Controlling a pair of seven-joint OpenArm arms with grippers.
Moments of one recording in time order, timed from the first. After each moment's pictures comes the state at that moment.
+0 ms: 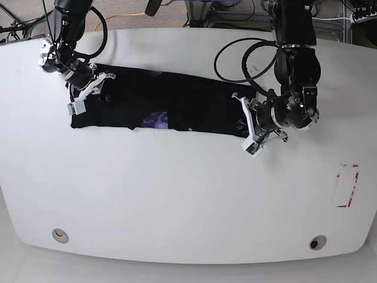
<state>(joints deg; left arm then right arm) -5.3 -4.2 -4.3 93.9 -19.7 -42.8 68.4 -10.9 12.4 26.4 83.0 42.6 41.5 -52.9</state>
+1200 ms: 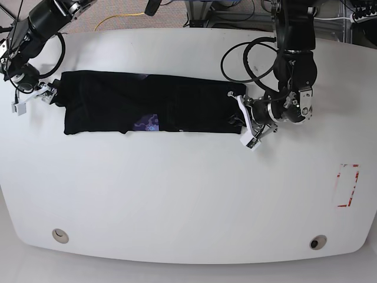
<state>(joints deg) -6.0 -5.9 -3.9 77.7 -23.1 -43.3 56.4 2.8 18.7 55.9 71.6 40.6 40.9 -76.2</state>
